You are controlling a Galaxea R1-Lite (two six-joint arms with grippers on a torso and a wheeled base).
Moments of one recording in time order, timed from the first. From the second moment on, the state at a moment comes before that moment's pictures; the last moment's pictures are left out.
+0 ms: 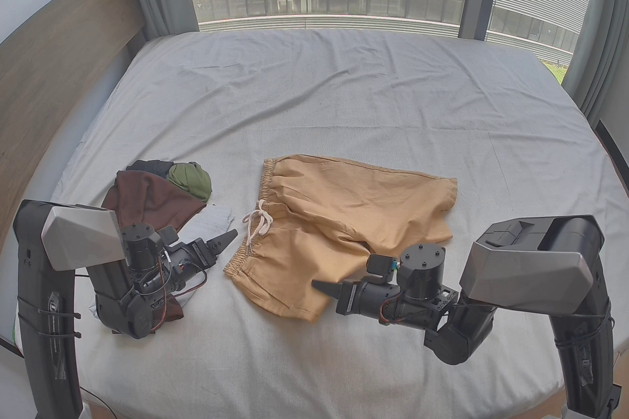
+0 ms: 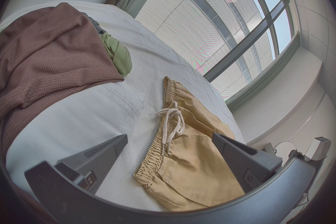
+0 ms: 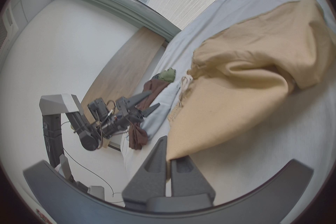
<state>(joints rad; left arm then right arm) -0.13 2.44 -0.66 -1.55 -0.33 -0.59 0.65 2.47 -0.82 -1.40 0.36 0.65</state>
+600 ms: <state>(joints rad) -0.13 2.44 -0.66 -1.55 -0.33 -0.59 0.60 2.57 -1.31 -1.15 0.35 0.65</state>
